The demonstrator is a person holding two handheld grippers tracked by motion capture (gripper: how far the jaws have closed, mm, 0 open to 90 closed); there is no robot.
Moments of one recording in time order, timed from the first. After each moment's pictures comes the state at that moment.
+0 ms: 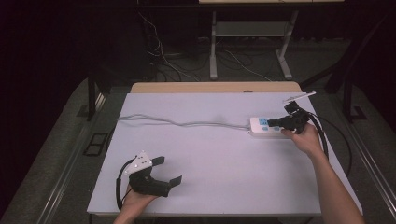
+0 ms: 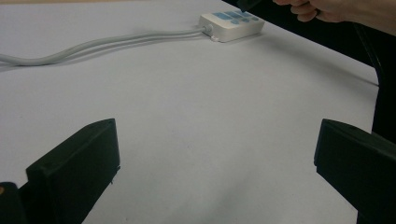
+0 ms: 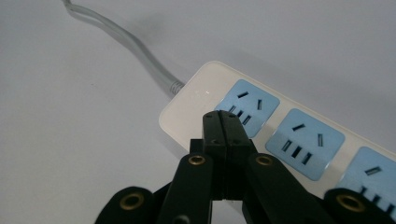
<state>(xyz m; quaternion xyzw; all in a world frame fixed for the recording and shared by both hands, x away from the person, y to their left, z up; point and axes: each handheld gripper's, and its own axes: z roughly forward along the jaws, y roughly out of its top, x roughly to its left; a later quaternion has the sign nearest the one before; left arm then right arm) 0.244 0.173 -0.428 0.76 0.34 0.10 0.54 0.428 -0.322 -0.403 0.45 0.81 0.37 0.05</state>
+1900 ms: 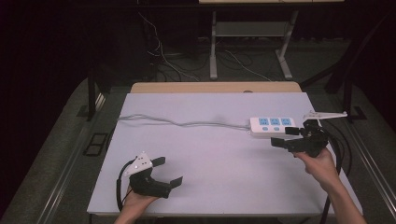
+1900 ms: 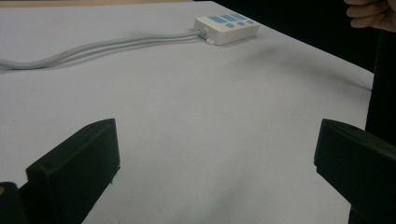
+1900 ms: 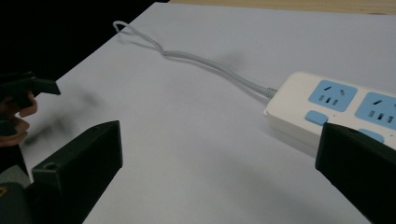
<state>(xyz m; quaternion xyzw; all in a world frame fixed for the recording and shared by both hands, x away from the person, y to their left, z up) 0.241 0.171 -0.426 0.76 0.34 0.09 0.55 0.321 -0.319 -0.362 0.45 0.75 0.48 0.04</state>
